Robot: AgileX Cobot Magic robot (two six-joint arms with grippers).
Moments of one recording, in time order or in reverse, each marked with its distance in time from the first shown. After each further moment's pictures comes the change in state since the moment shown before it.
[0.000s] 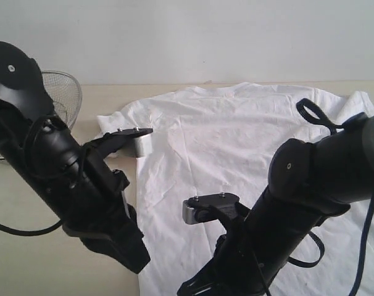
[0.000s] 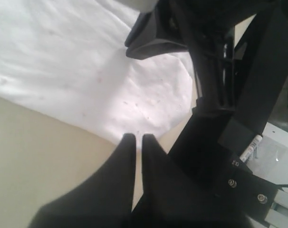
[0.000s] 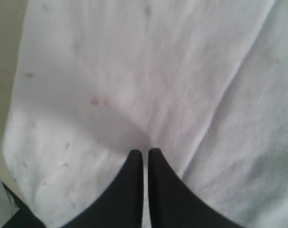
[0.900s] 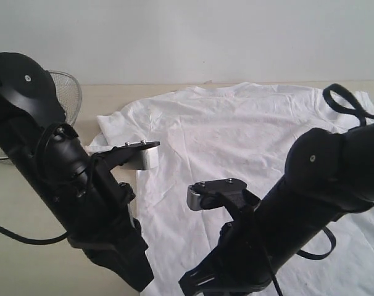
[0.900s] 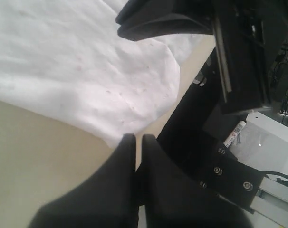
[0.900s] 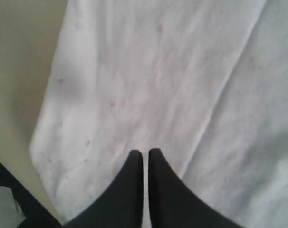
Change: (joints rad) left arm -0.012 0.054 0.000 -0.037 0.046 0.020; right arm 0.000 -0.107 0.030 -0.002 -0.033 0.011
